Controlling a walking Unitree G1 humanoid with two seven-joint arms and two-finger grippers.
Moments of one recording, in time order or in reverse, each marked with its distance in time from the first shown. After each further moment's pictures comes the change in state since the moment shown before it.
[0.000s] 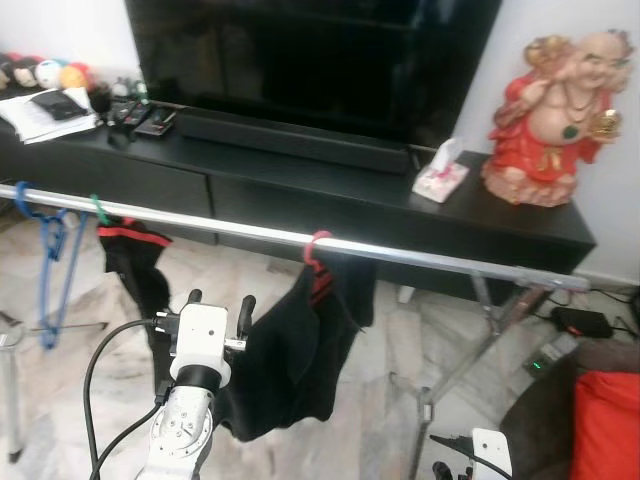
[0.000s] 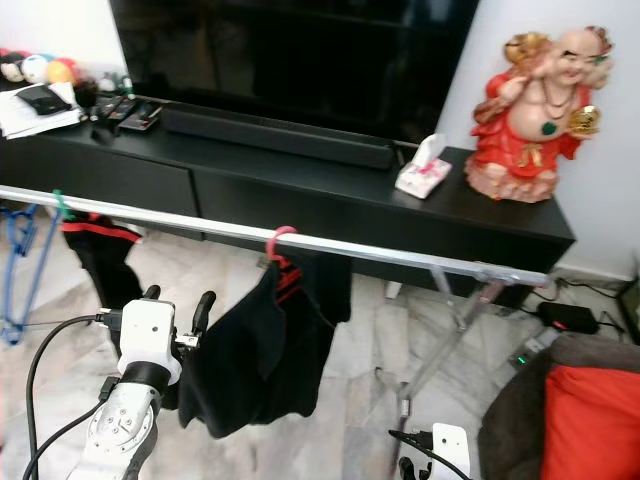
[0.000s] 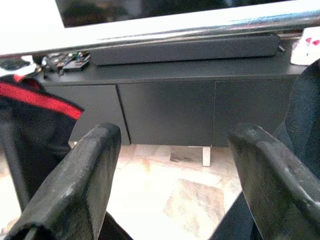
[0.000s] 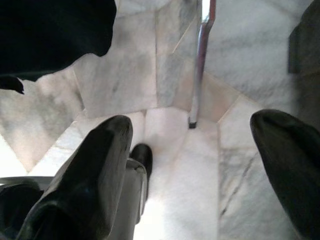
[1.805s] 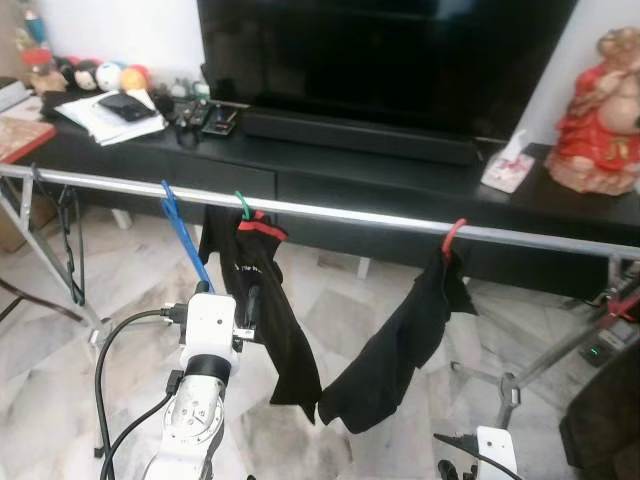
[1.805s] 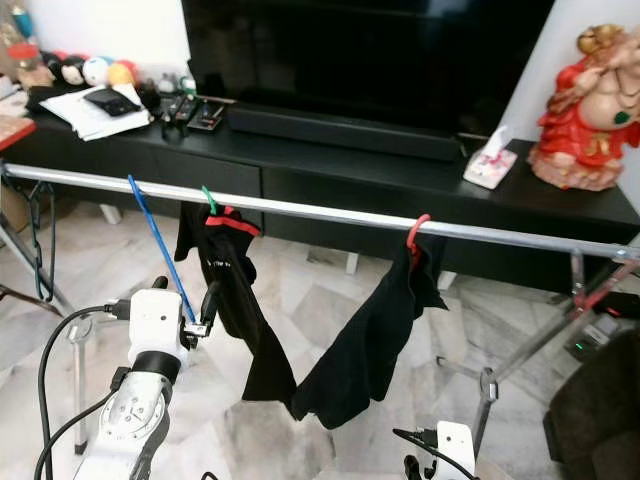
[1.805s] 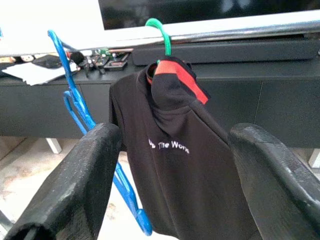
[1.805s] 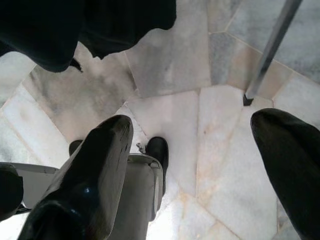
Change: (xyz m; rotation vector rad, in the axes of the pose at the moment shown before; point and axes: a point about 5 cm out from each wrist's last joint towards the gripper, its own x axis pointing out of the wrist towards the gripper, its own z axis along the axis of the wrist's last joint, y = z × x) left arm 0.007 -0.002 0.005 -0.009 0.001 0.027; right arm -0.001 -0.002 -0.003 -0.008 0.012 -0.004
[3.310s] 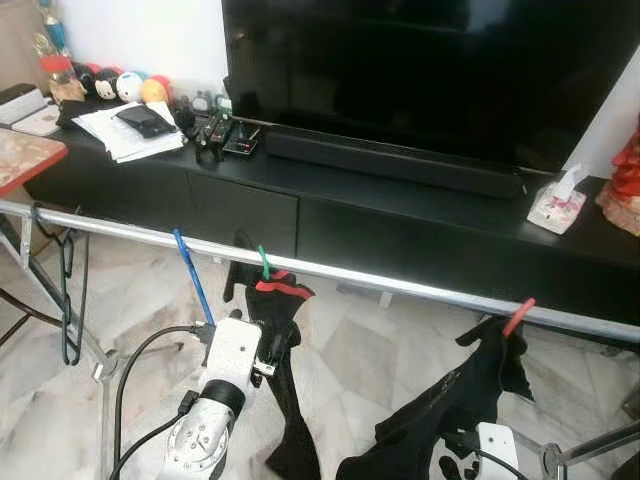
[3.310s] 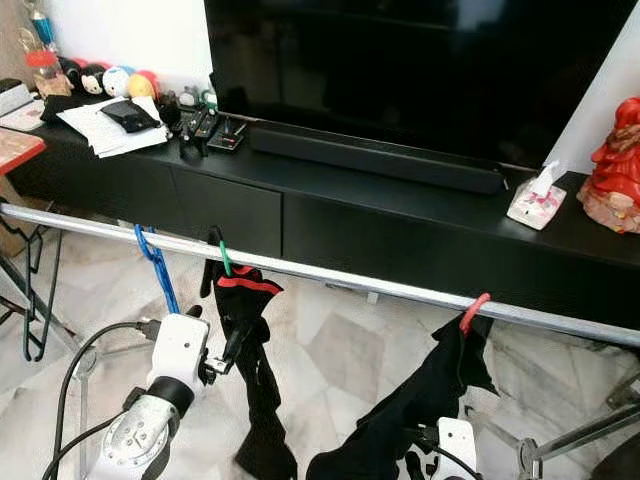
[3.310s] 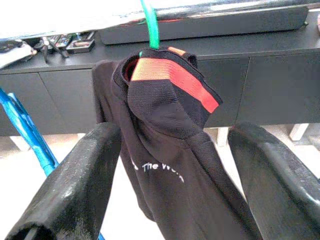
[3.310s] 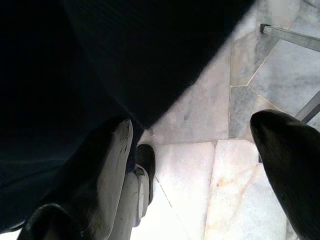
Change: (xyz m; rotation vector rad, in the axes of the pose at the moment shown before) left arm -0.023 -0.024 -0.010 0.010 0.106 -0.240; right arm 0.000 -0.003 0.004 0.000 -0.005 -0.001
